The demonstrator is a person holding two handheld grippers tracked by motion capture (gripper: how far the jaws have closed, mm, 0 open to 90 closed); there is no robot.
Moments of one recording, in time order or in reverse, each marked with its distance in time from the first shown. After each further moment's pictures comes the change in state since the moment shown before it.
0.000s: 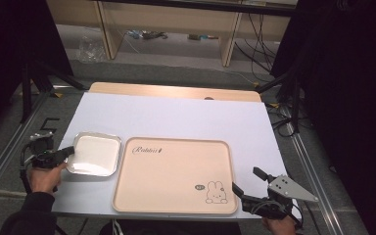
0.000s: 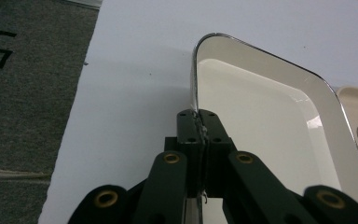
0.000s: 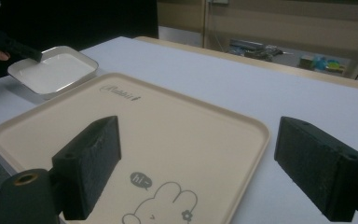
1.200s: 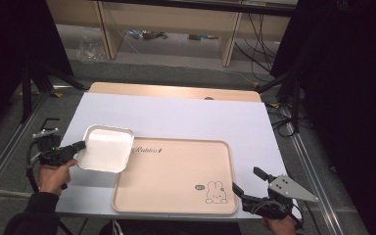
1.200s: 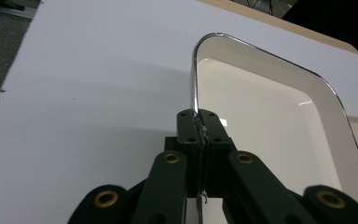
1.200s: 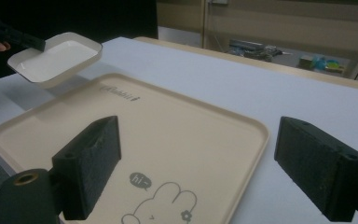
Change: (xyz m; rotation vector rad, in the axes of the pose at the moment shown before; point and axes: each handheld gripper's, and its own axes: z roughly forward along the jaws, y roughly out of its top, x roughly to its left) left arm -0.039 0.005 -0.010 -0.052 -0.168 0.038; right arm -0.002 0.000 0.000 -0.010 -0.015 -0.019
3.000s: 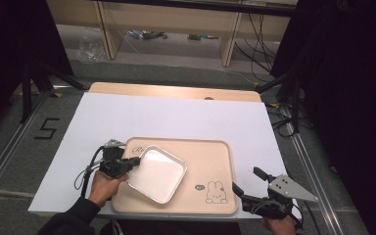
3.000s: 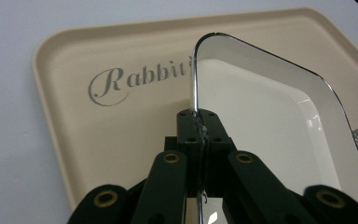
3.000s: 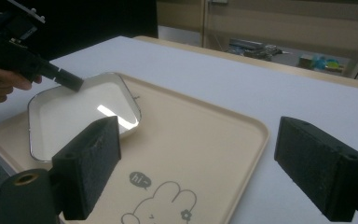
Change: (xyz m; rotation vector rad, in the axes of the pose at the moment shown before) left arm -0.123 -0.047 0.054 0.242 -0.222 0.301; right arm 0.000 0.000 -0.001 0.022 -0.004 0.000
